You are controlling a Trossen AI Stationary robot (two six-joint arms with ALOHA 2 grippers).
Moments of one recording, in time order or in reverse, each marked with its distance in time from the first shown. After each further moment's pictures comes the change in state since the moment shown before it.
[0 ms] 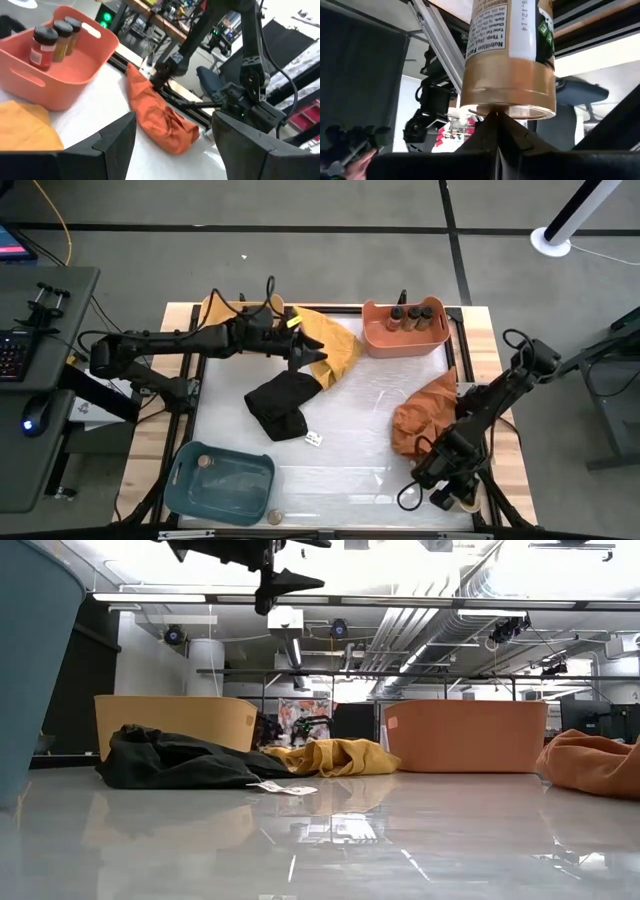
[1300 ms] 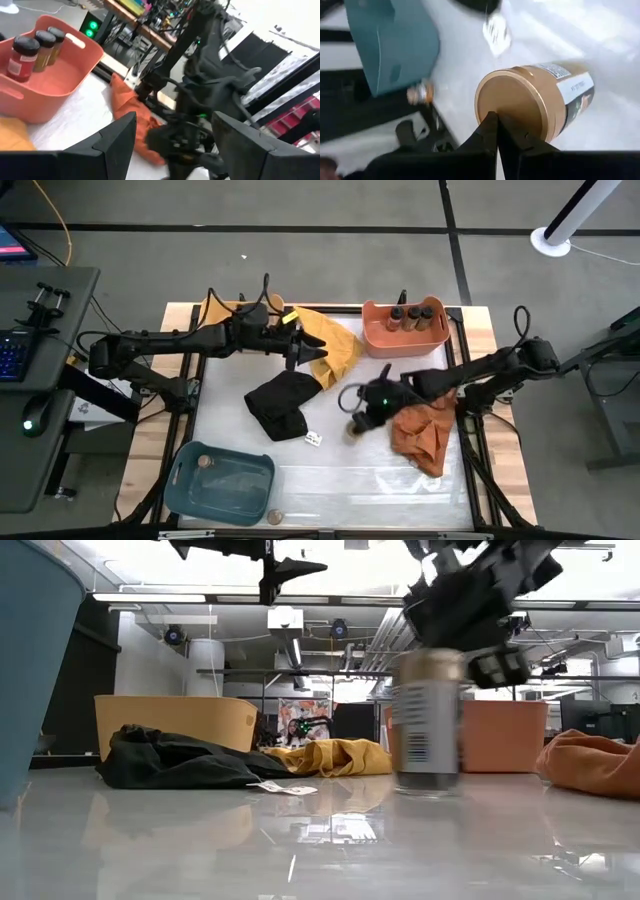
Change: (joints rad) left arm 0.003 -0.010 0.000 0.076 0.041 -0.050; right arm -0.653 0.004 0.000 0.513 0.666 -0.511
